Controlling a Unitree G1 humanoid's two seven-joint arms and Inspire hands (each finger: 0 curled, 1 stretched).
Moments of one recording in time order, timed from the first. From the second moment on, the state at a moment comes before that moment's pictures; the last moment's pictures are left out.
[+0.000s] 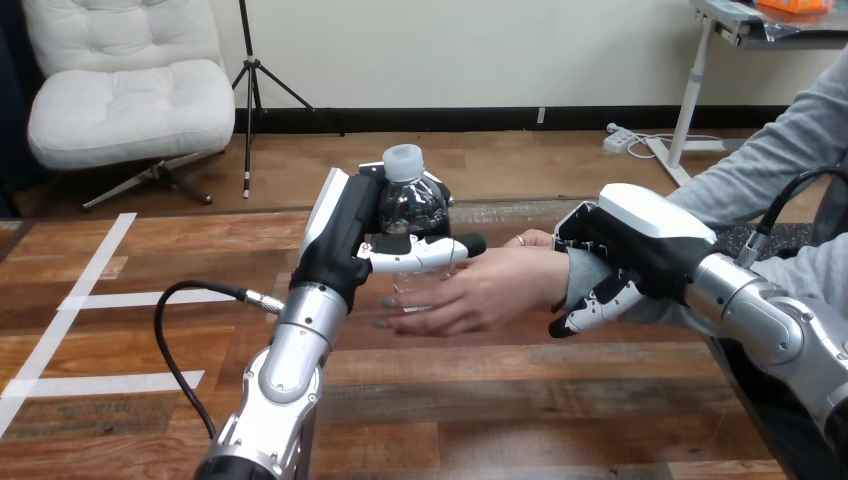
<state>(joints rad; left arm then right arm) -0.53 0.07 -0.06 0.84 0.20 -0.53 0.01 -0.69 -0.57 0.35 0.99 -0.51 -0.60 0.10</state>
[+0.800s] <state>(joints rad) -0.48 0.06 -0.06 0.76 0.16 -0.50 -0.05 -0.68 -0.57 0.35 0.99 -0.51 -0.60 0.10</state>
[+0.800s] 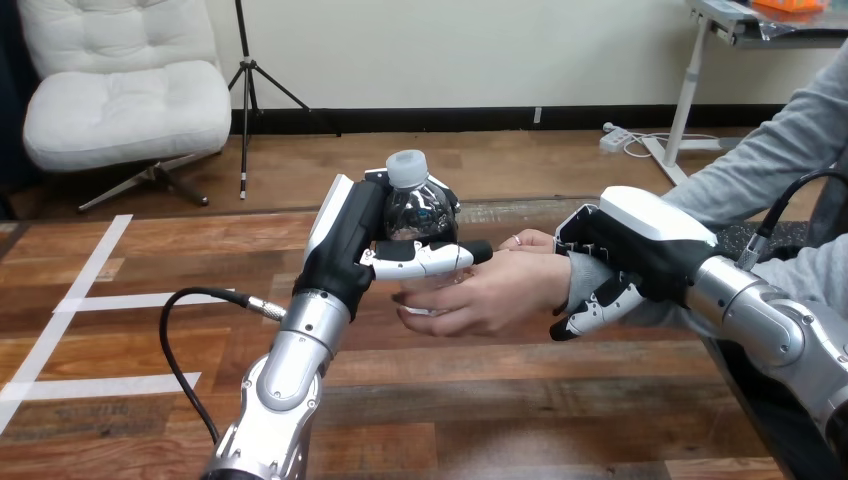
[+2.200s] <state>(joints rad) -0.44 0.06 -0.06 0.69 0.14 -0.47 -0.11 -0.68 -0.58 0.35 0.99 -0.51 -0.59 0.10</state>
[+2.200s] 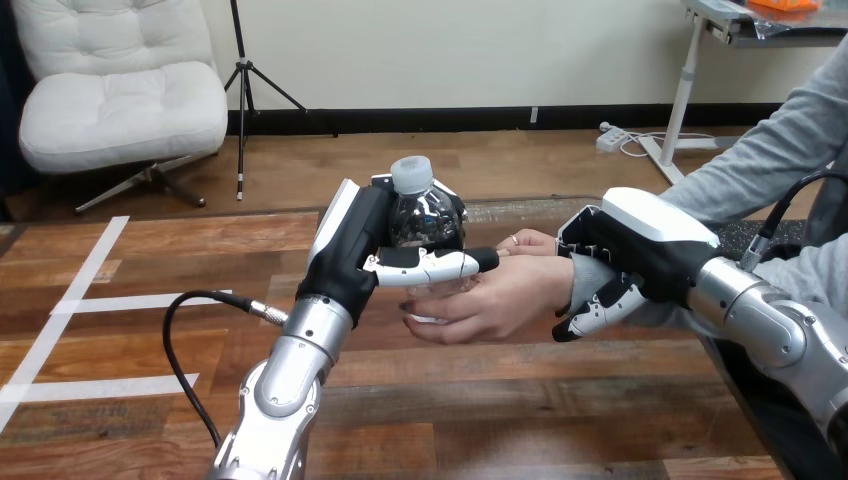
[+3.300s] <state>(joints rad) -0.44 0.08 -0.06 0.73 0.08 -0.46 -0.23 -0.67 -0.58 0.35 0.99 -0.51 -0.59 0.10</state>
